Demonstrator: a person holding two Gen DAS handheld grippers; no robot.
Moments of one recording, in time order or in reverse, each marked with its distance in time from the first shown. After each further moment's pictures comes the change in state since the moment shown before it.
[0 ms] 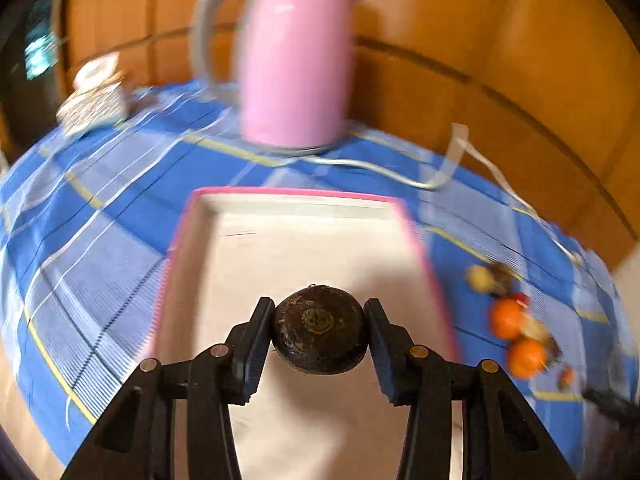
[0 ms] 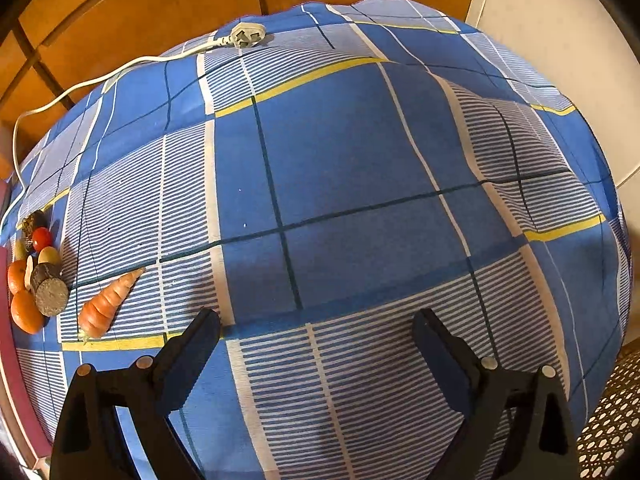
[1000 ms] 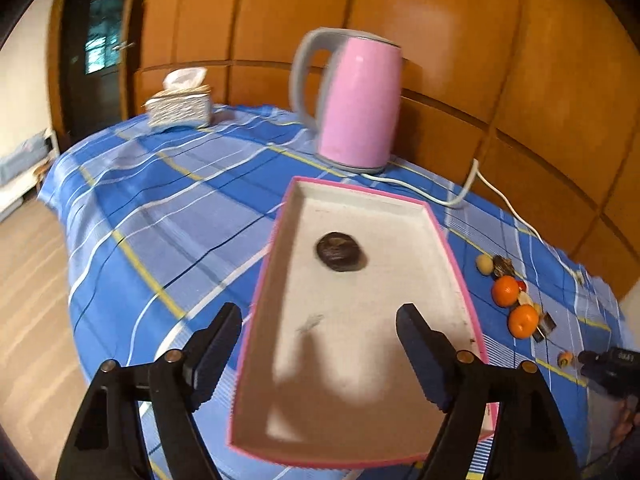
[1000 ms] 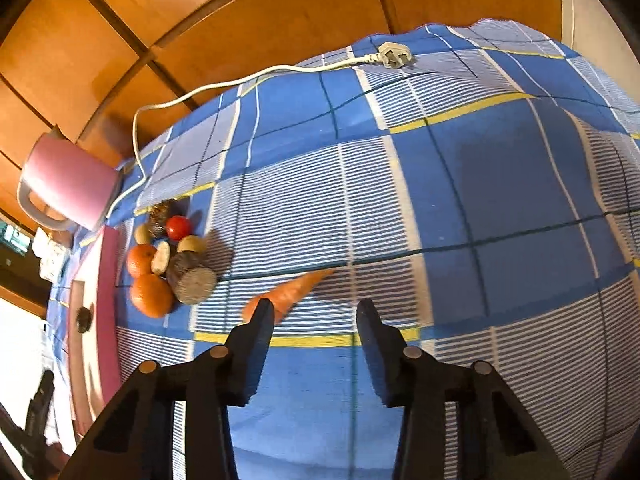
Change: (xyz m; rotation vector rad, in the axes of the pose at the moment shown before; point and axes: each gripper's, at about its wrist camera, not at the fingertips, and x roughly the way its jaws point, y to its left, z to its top) left arm -0.102 0.027 -0.088 -0.115 -0.175 0.088; right arm -0.031 0.062 -0.018 -0.096 -0.063 0.406
